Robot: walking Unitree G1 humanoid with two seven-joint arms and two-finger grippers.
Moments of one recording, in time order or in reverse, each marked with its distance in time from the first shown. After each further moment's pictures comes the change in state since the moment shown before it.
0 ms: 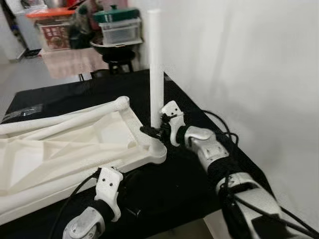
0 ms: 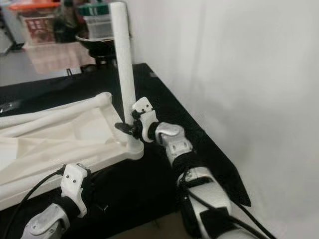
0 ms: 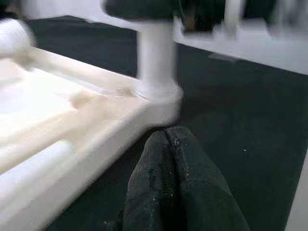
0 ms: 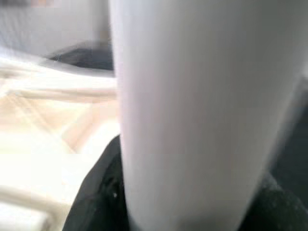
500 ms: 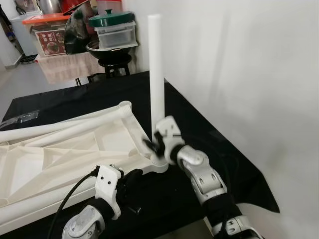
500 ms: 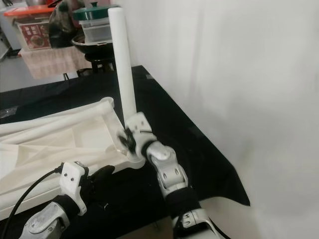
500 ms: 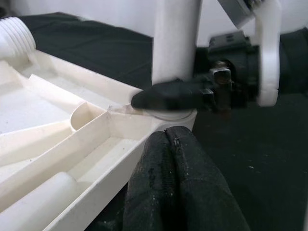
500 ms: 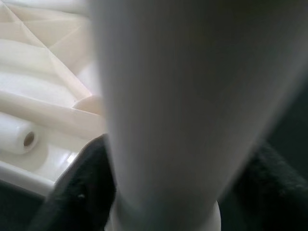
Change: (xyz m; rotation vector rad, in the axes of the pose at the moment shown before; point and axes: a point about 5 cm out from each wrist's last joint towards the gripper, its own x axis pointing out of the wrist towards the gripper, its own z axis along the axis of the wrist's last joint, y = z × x) left arm 0.005 0.003 0.004 -0.028 -0.026 0.006; right arm -0.001 0.012 -0.026 -0.051 0.192 0.209
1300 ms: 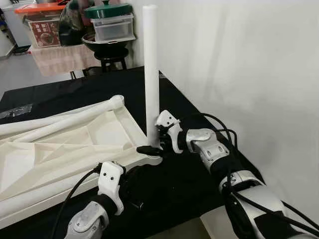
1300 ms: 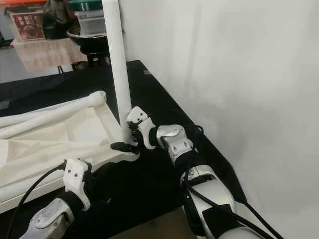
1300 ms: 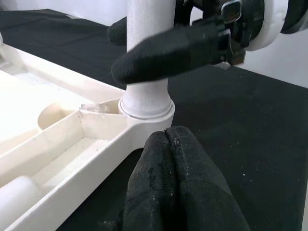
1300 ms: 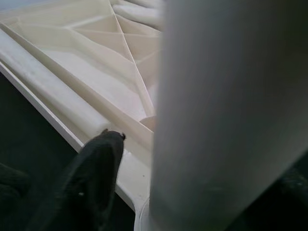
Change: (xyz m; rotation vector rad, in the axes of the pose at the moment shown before) left arm 0.010 -0.004 -0.002 -0.021 -0.007 -0.018; right arm 0.007 -0.030 0.046 -0.129 -0.038 0.445
